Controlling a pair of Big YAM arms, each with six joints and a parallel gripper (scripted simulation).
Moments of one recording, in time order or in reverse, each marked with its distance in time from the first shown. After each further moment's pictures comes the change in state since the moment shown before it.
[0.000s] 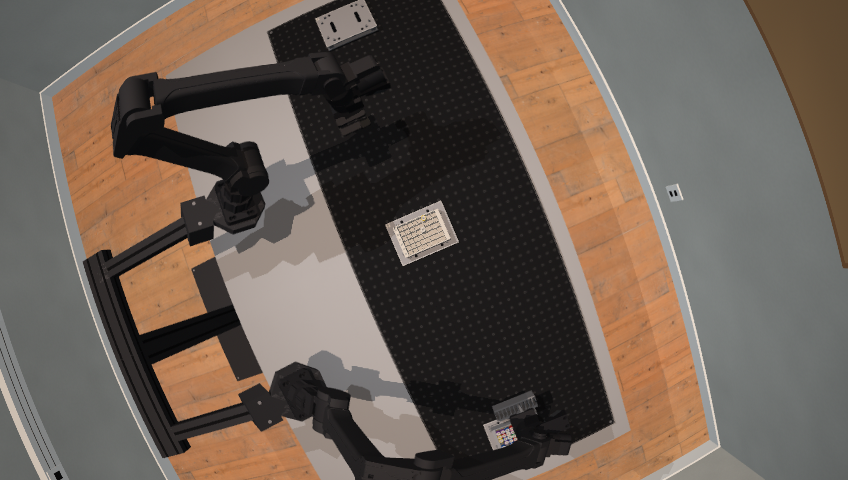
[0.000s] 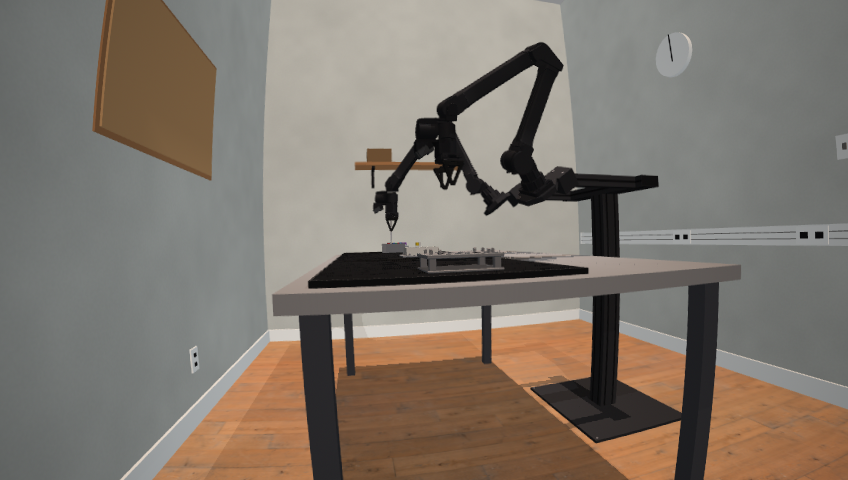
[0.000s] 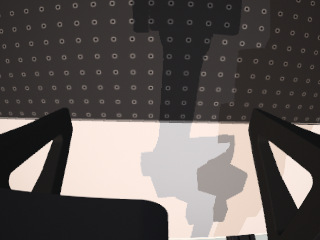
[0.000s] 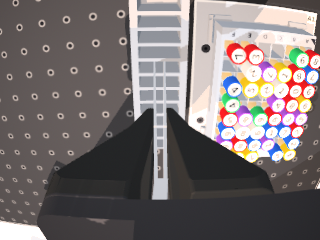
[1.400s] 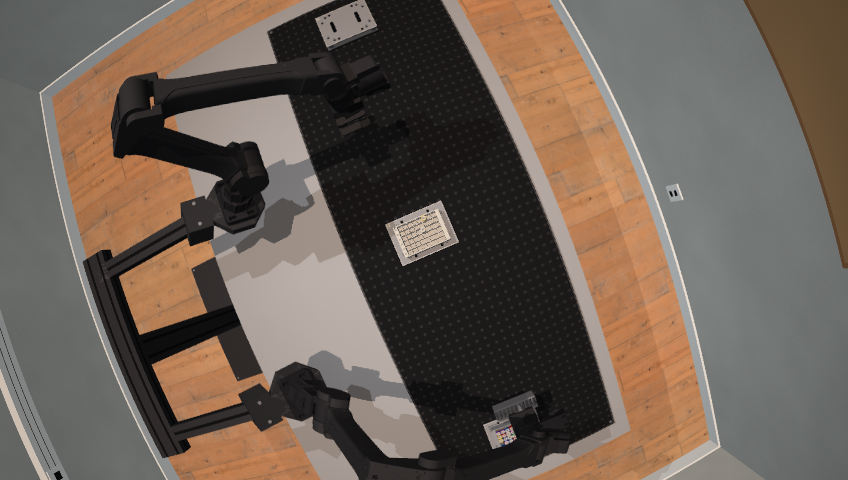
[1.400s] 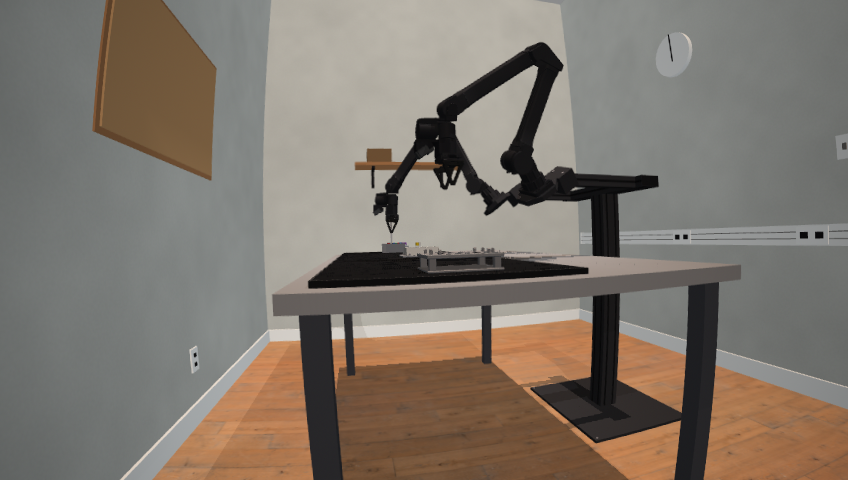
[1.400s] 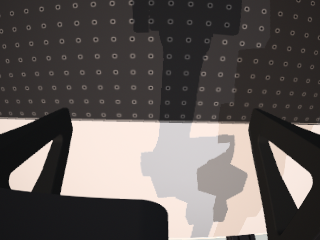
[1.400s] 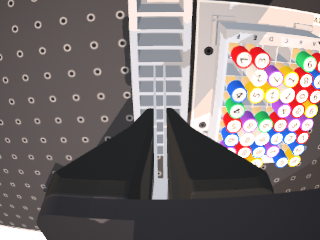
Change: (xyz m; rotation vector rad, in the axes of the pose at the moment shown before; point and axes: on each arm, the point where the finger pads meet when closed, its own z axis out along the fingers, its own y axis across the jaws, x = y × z) left arm 0.000 0.000 0.000 0.000 0.000 0.000; right arm 0.001 0.001 0.010 -0.001 0.002 0.000
